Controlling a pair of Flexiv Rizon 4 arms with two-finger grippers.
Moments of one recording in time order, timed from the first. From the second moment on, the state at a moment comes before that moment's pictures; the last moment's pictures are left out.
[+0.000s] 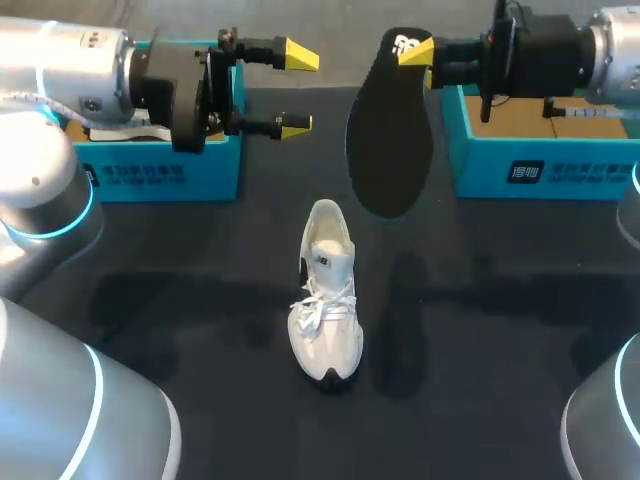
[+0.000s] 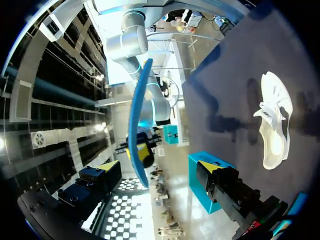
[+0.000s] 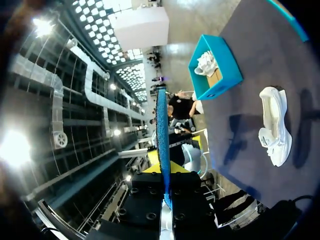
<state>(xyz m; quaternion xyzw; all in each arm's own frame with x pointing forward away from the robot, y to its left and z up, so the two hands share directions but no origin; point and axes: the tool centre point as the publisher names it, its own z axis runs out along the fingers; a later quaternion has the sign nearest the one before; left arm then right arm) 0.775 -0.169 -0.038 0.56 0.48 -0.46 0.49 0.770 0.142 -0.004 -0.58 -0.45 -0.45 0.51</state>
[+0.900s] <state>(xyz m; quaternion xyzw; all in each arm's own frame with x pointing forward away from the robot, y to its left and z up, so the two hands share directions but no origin) 0.754 -0.195 -0.040 0.55 0.44 -0.49 0.51 0.809 0.190 -0.039 -0.59 -0.45 -0.41 0.53</state>
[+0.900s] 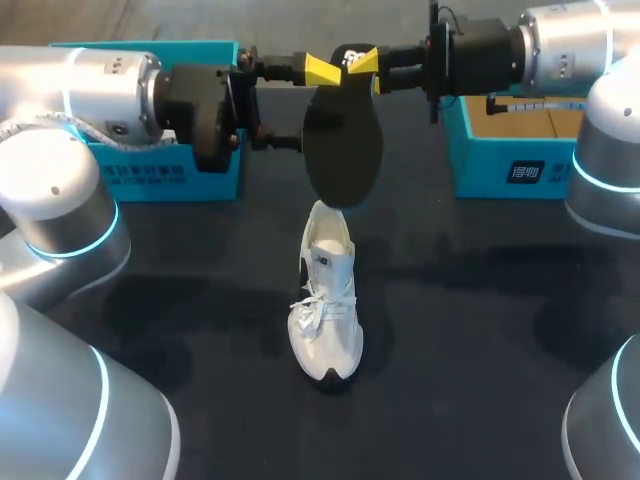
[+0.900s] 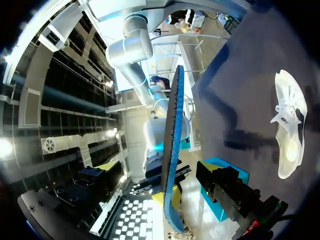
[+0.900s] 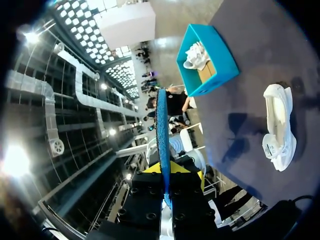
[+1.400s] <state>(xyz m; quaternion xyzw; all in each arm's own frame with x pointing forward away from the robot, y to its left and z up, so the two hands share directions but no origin) 0.751 -0.190 -0.047 0.55 0.45 -0.49 0.51 0.813 0.184 -0.039 -0.60 -0.44 -0.41 0.53</state>
